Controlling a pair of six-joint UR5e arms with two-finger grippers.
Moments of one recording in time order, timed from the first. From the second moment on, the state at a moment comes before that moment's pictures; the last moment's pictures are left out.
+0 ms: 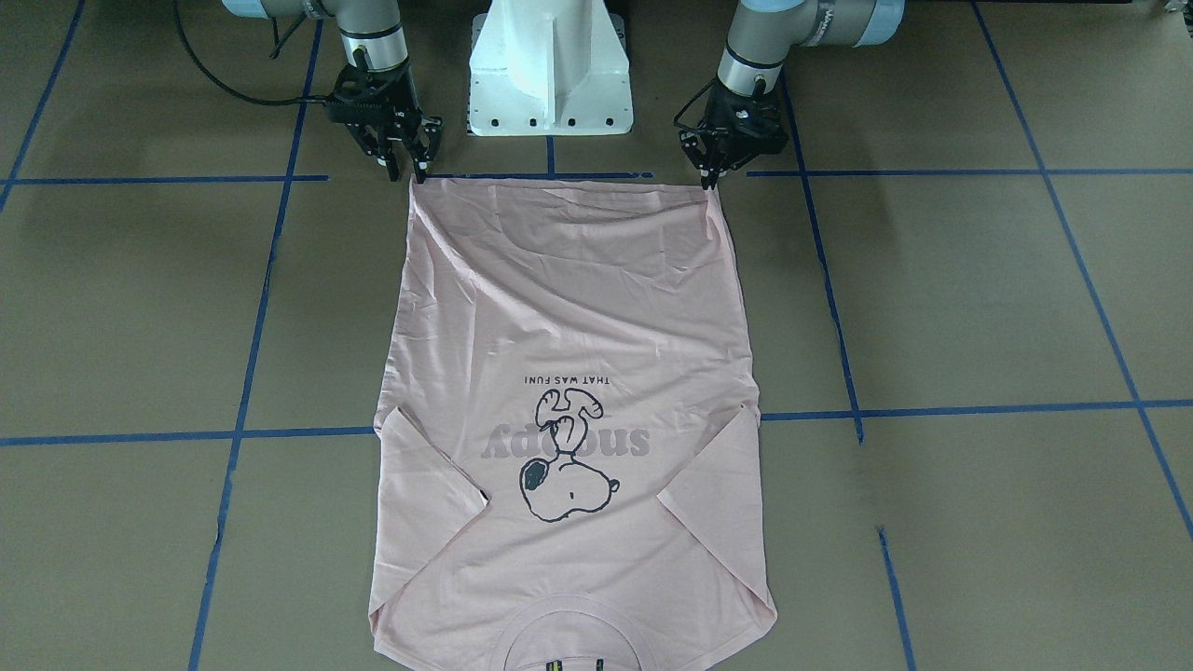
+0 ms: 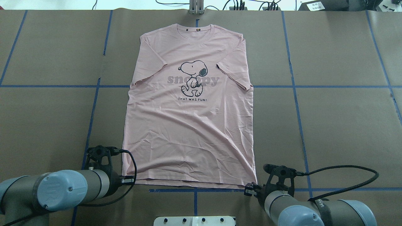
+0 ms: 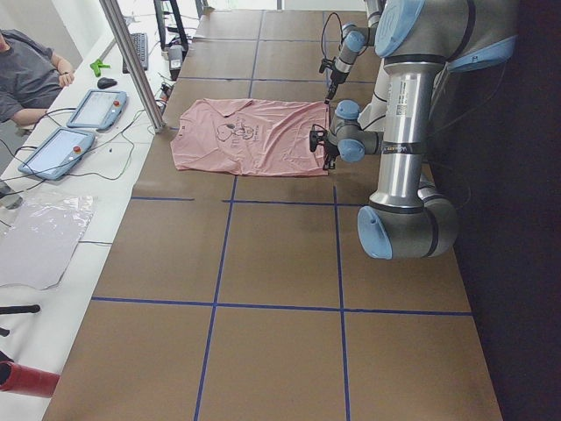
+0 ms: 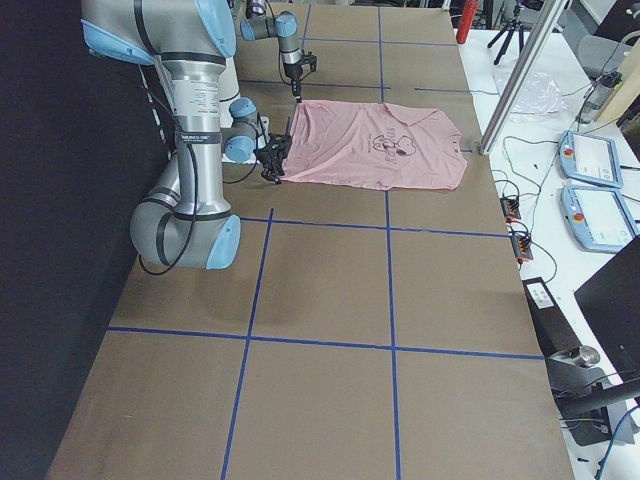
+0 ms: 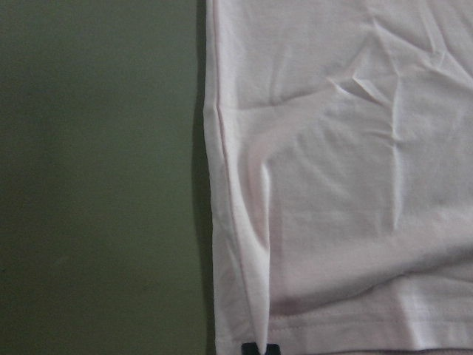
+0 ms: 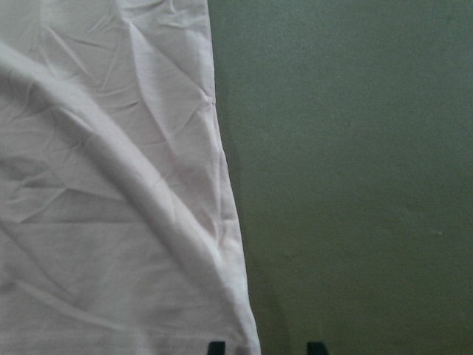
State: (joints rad) left arm -0.19 -1.68 -2.04 -1.89 -1.56 -1.48; right arm 0.02 -1.46 2.07 -1.40 1.29 1.75
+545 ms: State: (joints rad) left arm -0.19 -1.68 -2.04 -1.89 -1.56 -1.48; right arm 0.01 -1.45 2.06 -1.40 1.28 1.77
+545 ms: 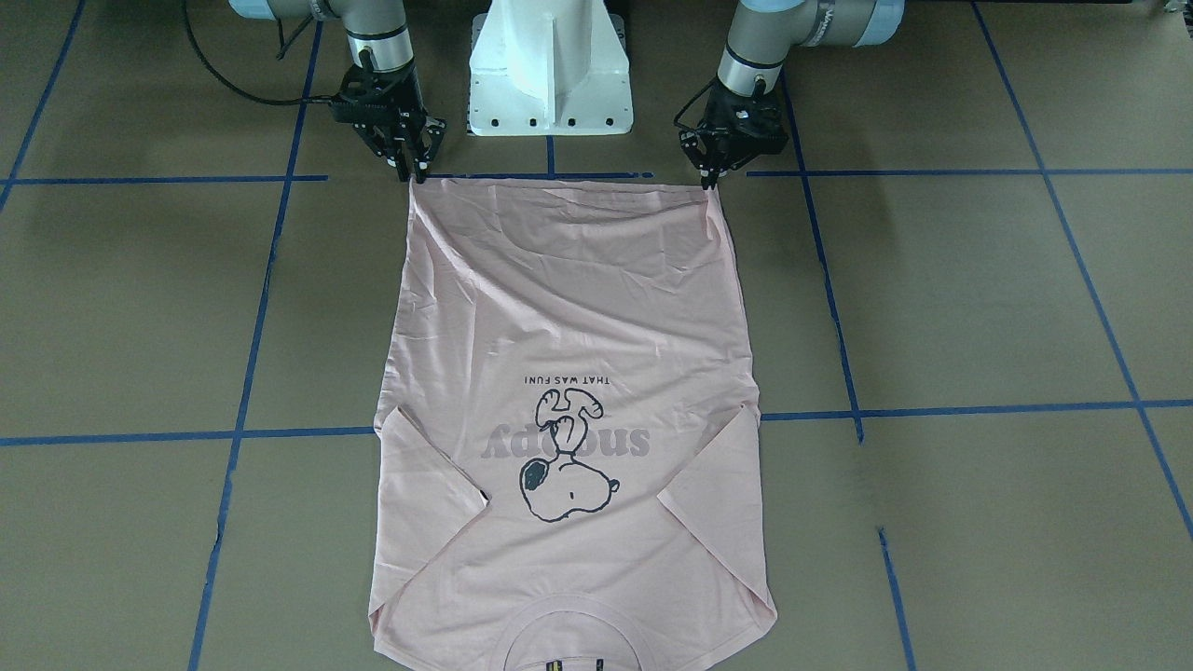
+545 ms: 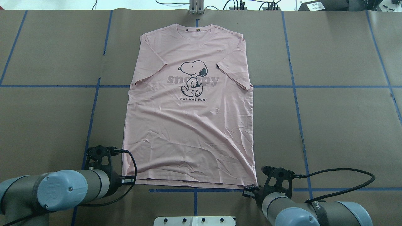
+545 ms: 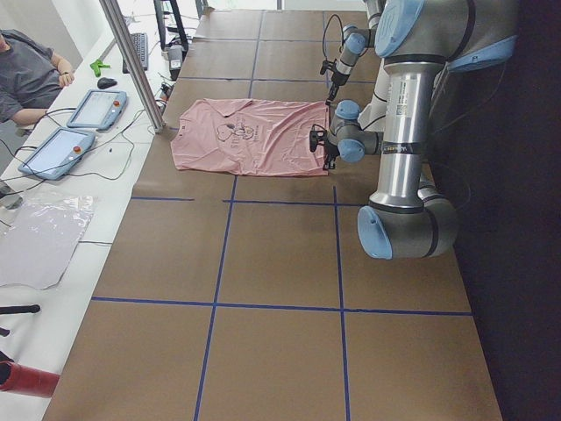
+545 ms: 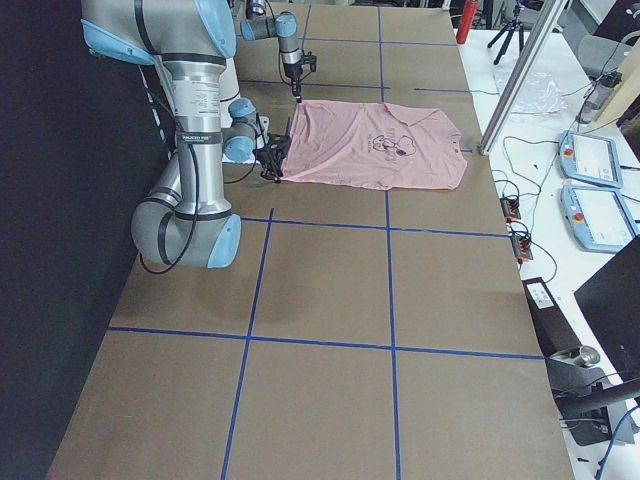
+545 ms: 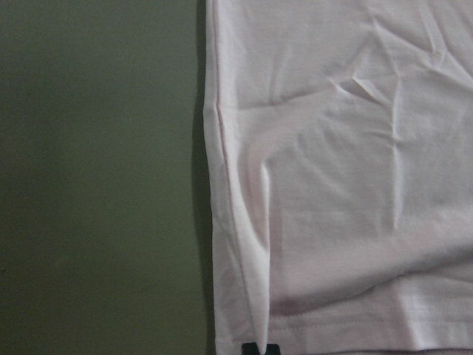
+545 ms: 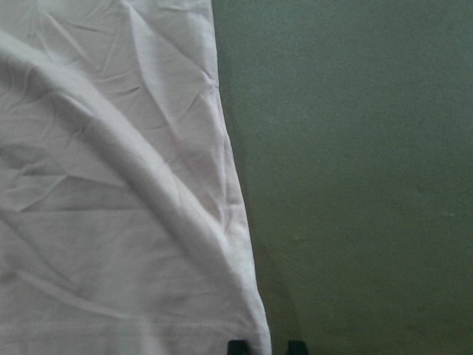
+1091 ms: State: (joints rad) left arm -0.19 -1.68 -2.05 -1.89 -1.56 -1.48; right arm 0.01 -1.41 2.06 -1.40 1.26 1.81
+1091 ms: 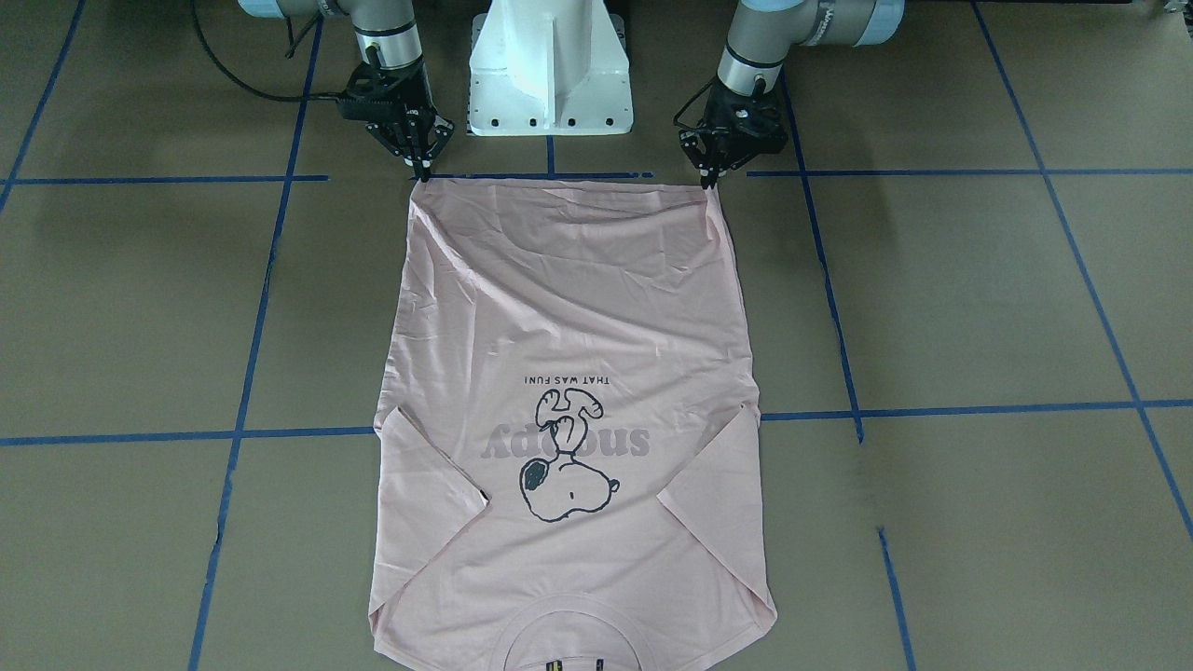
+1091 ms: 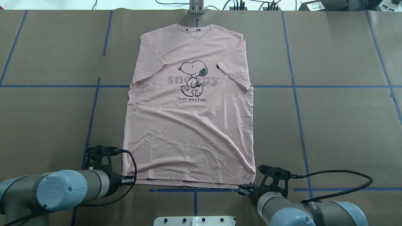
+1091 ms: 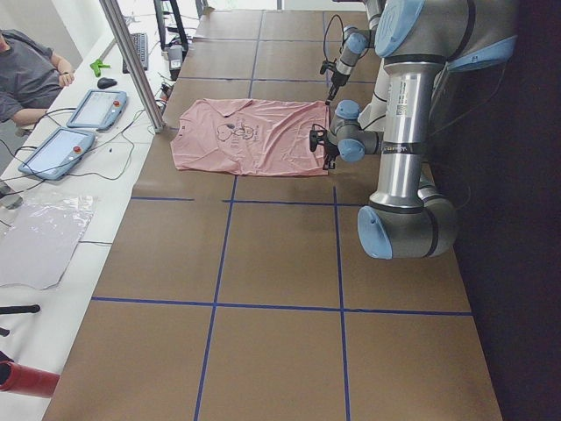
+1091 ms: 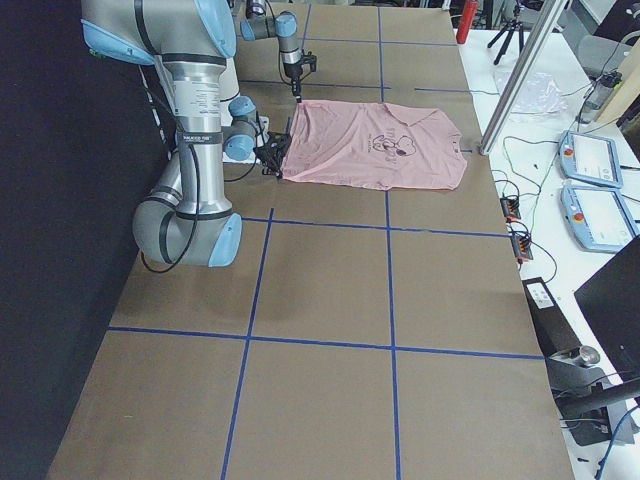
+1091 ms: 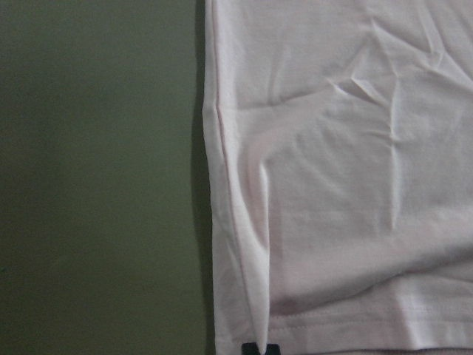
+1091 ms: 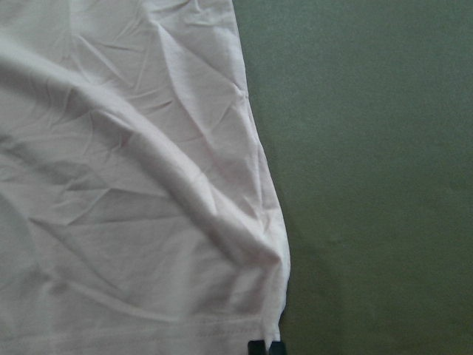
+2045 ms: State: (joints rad) left arm -0.27 -1.79 -2.58 -1.41 -1.79 -1.47; right arm 0.13 -1.49 2.68 -1.83 1.55 1.73
